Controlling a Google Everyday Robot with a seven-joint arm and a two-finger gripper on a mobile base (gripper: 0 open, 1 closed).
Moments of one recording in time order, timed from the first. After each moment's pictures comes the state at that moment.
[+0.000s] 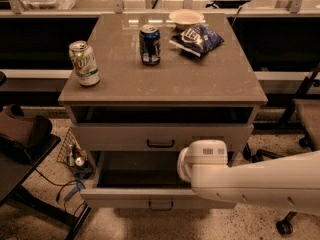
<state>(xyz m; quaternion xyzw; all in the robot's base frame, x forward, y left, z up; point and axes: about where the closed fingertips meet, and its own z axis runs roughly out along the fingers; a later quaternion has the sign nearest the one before) 0.514 -0.080 0.586 -0.63 0.72 -0.14 0.26</state>
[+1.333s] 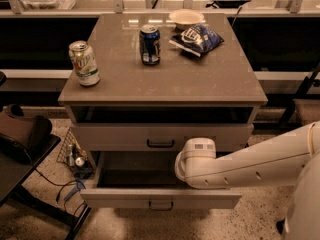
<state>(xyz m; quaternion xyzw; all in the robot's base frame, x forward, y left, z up) 0.544 -0.080 0.511 -0.64 0.73 -0.11 0.21</state>
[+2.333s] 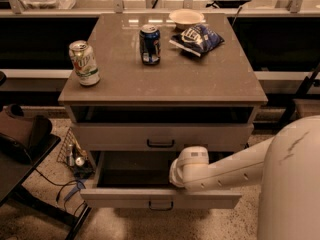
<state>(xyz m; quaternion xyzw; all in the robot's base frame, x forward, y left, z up) 0.555 -0.055 0.437 -0.63 0.74 -0.05 0.23</state>
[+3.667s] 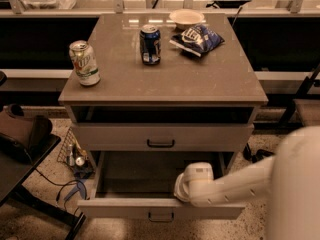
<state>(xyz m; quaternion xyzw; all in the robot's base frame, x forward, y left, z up) 0.511 -0.077 0.370 -0.61 0.77 -0.03 0.20</state>
